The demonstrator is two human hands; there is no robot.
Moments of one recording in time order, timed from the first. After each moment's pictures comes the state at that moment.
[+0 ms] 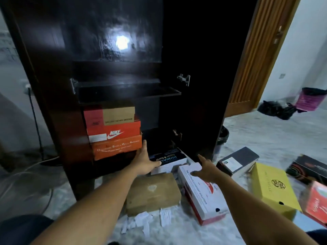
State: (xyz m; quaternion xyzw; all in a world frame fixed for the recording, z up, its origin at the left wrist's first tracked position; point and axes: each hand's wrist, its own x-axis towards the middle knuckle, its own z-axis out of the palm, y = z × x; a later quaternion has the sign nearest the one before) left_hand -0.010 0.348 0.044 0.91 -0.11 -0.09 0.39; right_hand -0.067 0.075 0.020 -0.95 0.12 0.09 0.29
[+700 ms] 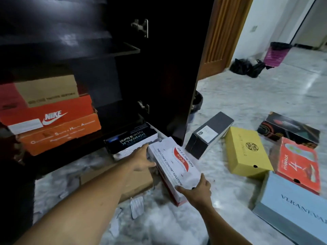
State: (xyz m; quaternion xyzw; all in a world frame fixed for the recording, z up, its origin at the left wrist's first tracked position) left_hand 0.070 0.200 -0.089 0.91 -0.22 -0.23 0.25; right_hand -0.120 0.032 -0.153 -0.80 0.42 -0.01 0.44
